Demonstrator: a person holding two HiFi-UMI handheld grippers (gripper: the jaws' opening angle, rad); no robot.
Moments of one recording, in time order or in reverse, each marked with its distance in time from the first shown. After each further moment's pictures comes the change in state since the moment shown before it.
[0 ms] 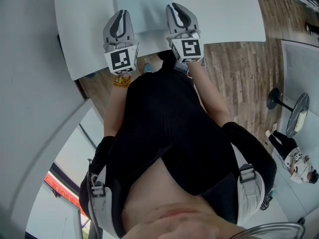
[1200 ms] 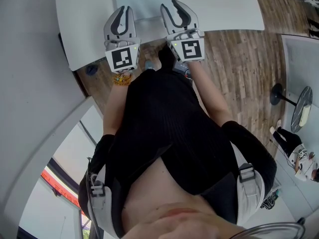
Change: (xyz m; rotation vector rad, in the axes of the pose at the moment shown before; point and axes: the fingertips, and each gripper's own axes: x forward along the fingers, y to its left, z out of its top) left arm -0.047 -0.033 0.033 0.025 -0.059 -0.040; right arm -0.058 0.028 0.039 -0.036 -0.110 0.008
